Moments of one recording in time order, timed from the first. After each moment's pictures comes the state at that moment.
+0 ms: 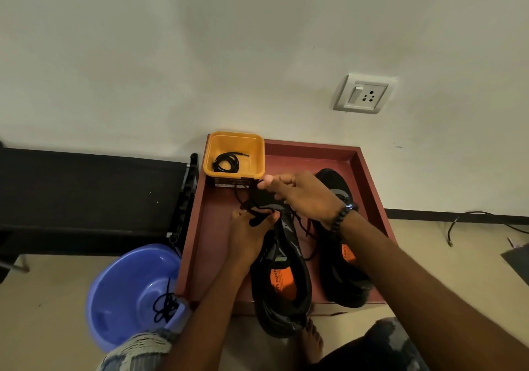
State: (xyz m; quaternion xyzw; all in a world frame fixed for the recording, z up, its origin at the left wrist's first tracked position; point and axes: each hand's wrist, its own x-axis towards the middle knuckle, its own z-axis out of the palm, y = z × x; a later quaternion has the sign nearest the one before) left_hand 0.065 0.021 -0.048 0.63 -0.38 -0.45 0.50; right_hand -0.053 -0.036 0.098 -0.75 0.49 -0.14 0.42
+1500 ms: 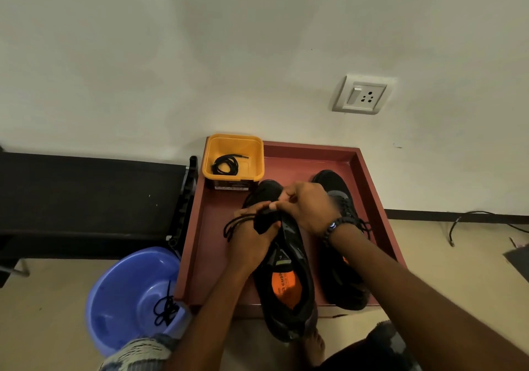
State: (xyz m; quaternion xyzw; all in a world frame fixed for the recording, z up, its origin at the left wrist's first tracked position) left_hand 0.064 0.027 -0.038 0.63 -0.46 -0.41 0.47; right_hand -0.069 -0.048 0.055 -0.80 0.52 -0.12 0.26
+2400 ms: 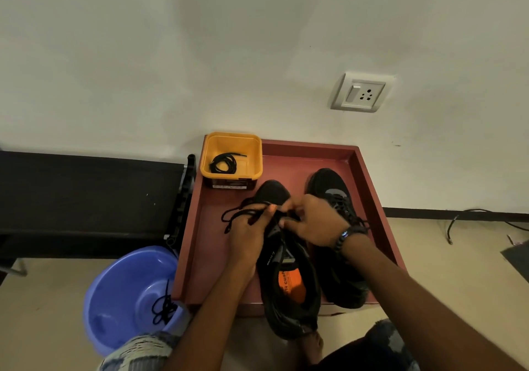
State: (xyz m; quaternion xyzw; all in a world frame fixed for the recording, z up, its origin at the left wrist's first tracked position) left_hand 0.050 0.027 -0.020 0.59 -0.30 -0.47 0.58; right_hand -0.091 -0.031 0.052 -0.80 0.52 -0.05 0.29
